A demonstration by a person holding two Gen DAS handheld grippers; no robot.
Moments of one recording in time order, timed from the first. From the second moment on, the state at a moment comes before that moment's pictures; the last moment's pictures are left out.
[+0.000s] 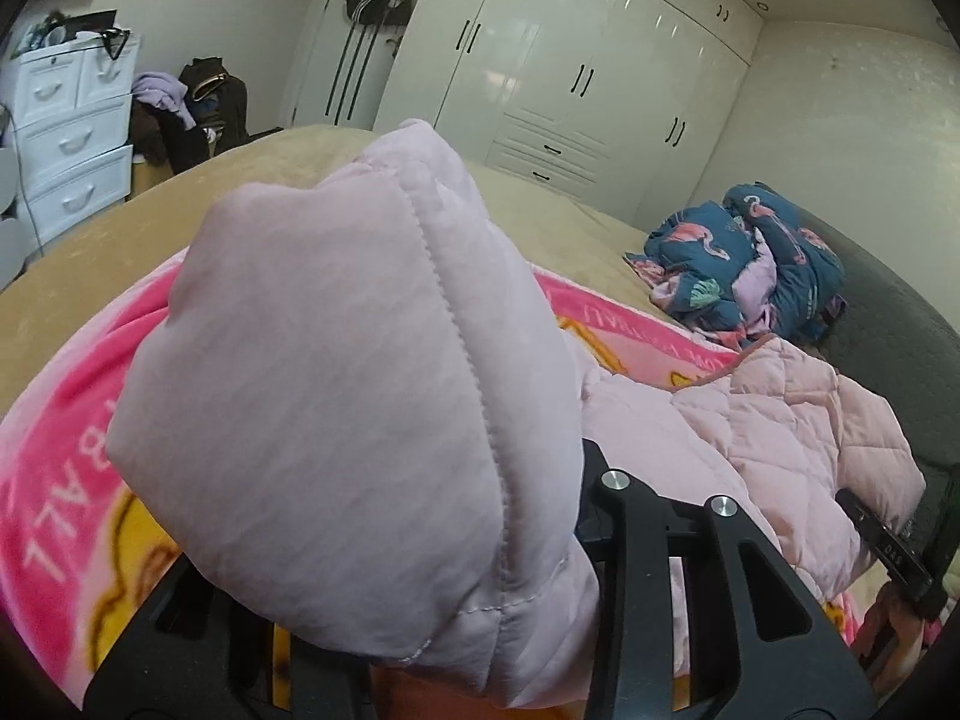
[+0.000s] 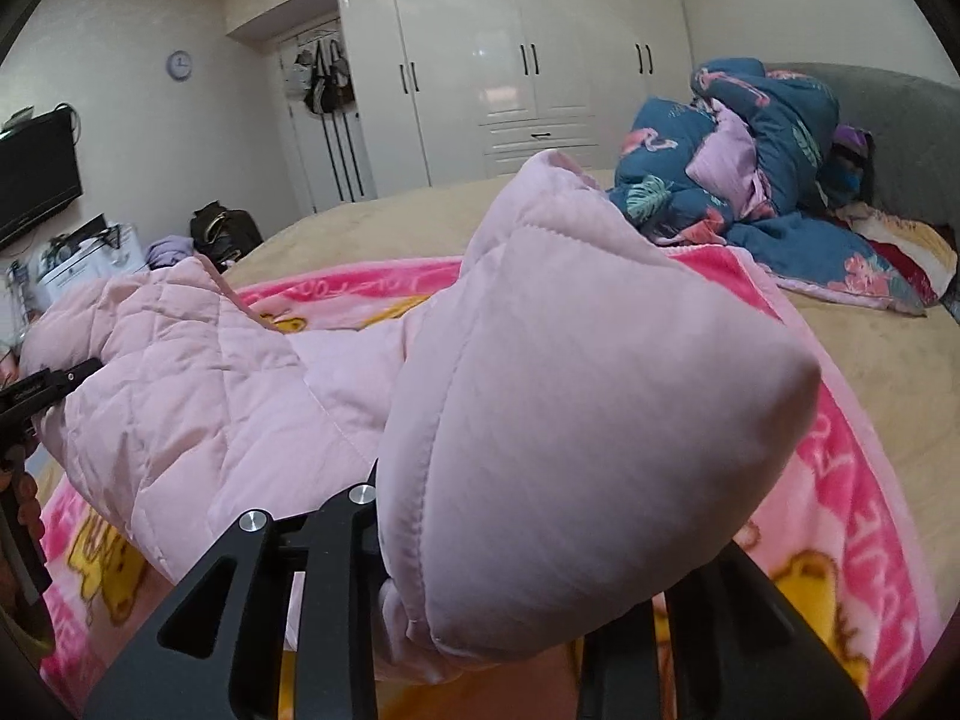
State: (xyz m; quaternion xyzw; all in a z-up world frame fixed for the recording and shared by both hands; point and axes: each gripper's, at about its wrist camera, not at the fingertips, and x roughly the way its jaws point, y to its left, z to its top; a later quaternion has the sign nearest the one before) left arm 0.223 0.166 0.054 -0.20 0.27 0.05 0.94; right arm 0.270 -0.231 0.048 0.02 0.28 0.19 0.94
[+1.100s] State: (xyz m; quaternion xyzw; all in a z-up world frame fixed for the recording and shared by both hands) left arm 0.128 0.158 0.017 -0.17 0.33 0.06 0.93; right arm 0.155 -0.270 0.009 0.07 0.31 0.18 0.93
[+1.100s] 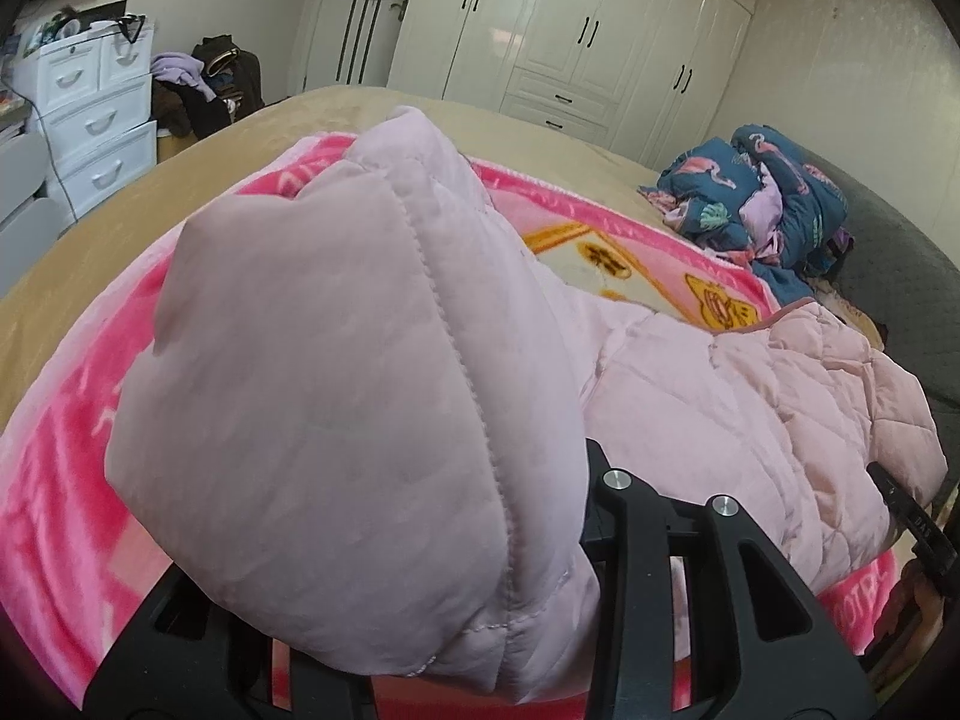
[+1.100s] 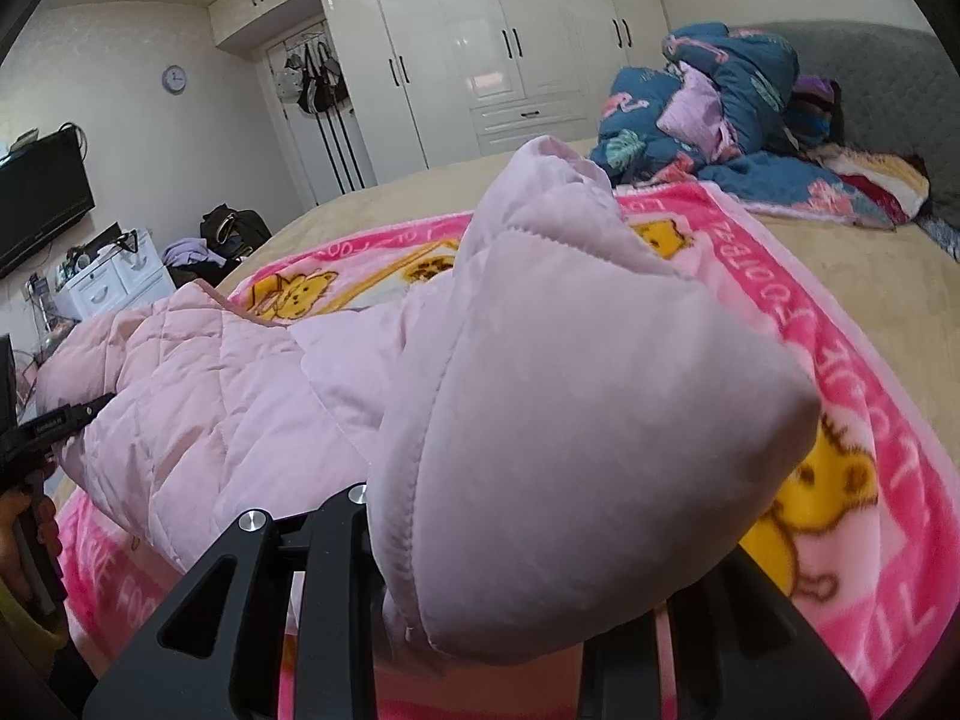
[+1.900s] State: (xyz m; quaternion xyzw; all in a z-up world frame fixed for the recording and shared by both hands) left arm 0.117 0.171 -0.021 -0.19 0.36 0.06 0.91; right arm 0.164 -0.296 -0.049 0.20 0.42 0.13 0.88
